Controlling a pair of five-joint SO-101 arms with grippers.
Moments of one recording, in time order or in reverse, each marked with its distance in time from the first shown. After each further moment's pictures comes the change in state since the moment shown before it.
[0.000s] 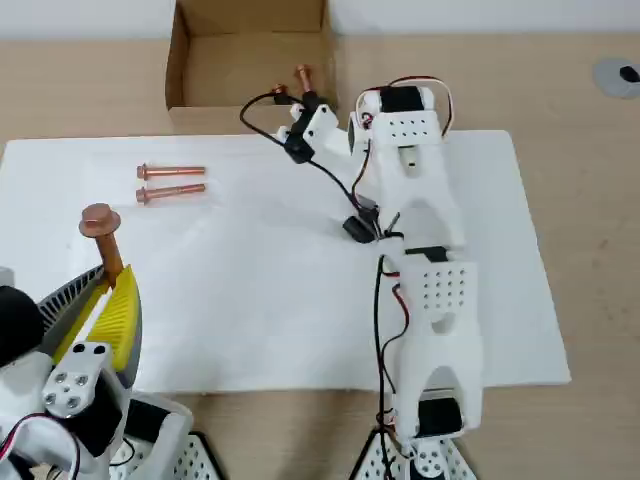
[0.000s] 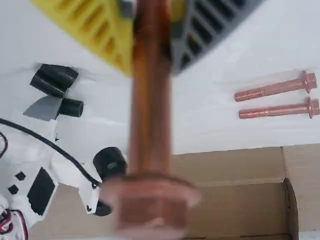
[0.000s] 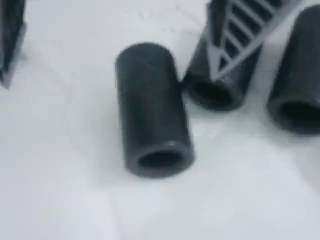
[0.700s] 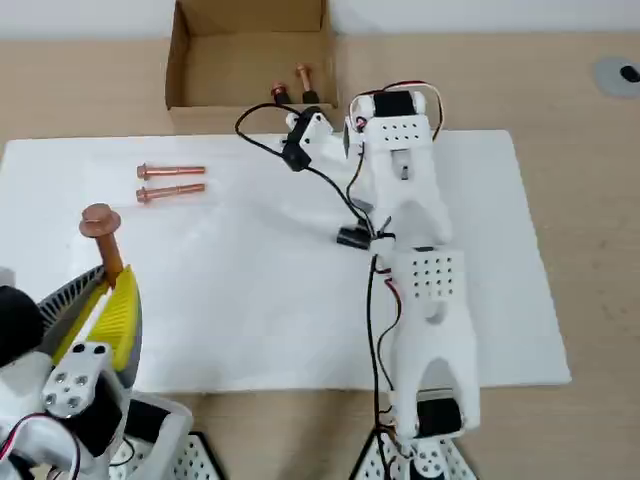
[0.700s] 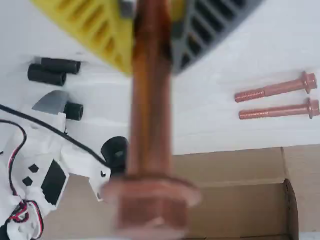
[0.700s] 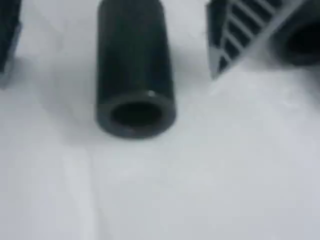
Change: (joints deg) left arm 0.0 0.0 0.1 0.1 -0.1; right arm -0.3 9.3 -9.6 3.3 2.6
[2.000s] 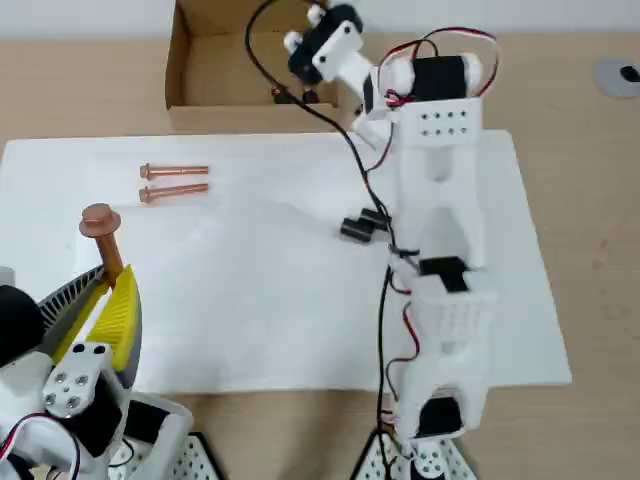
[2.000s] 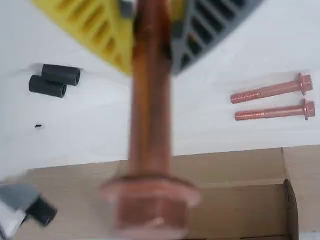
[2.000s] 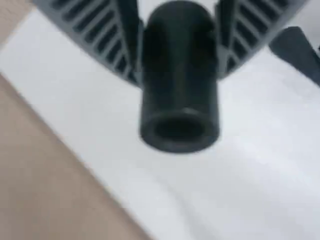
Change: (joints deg) left arm 0.0 0.0 0.0 0.0 0.0; right arm 0.1 -30.0 -3.1 0.4 -16.7
